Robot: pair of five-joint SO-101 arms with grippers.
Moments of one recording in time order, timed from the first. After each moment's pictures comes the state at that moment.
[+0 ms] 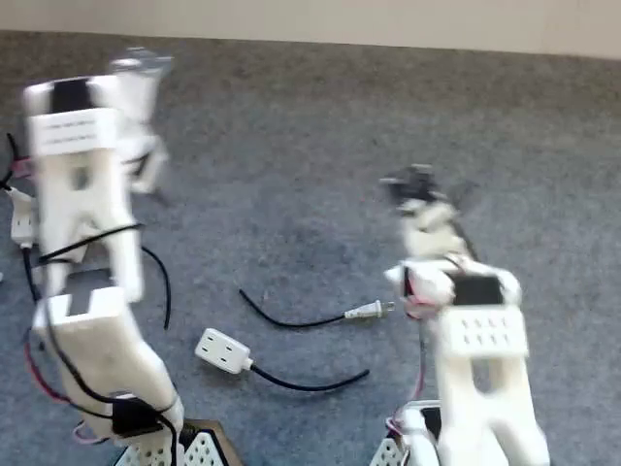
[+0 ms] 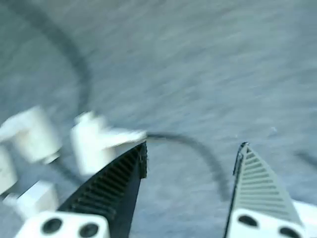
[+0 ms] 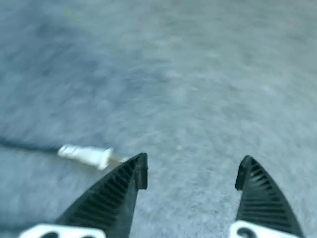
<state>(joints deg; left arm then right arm) -18.0 23.3 -34.7 100.7 -22.8 -7.9 -45.6 48.7 65.2 26.0</state>
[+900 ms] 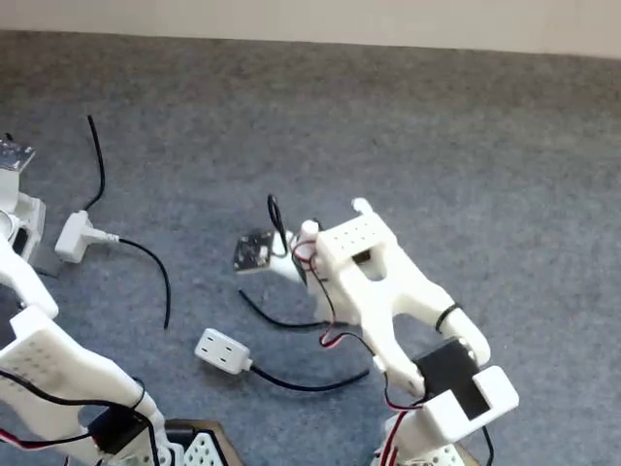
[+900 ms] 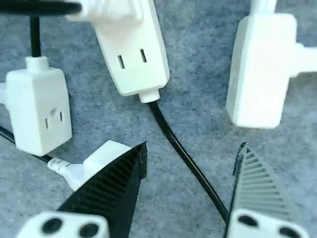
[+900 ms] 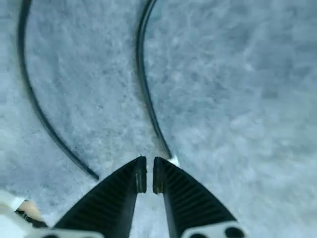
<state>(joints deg) -49.0 23.2 -6.7 71.0 -49.9 -33.6 1.8 25.1 76.1 59.4</state>
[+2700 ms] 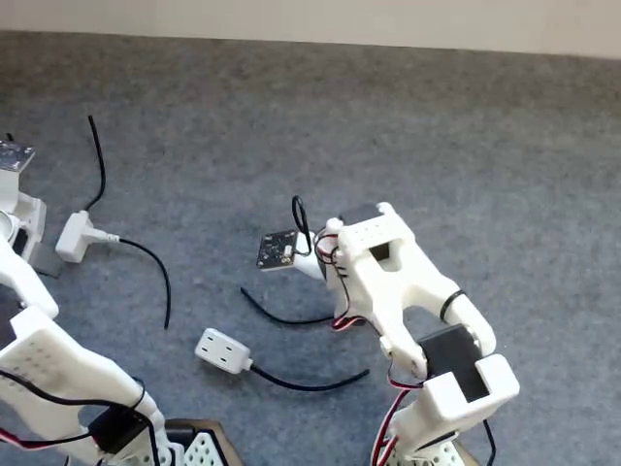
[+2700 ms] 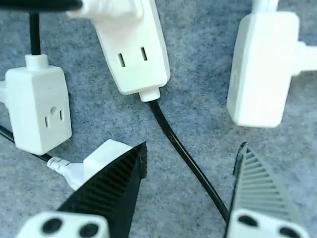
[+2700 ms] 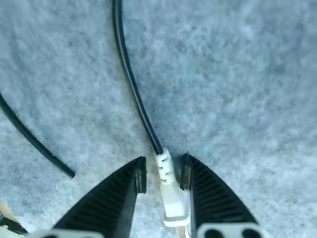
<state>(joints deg) -49.2 23.2 -6.7 71.0 -49.9 -26.8 5.1 28.2 70.5 65.7</state>
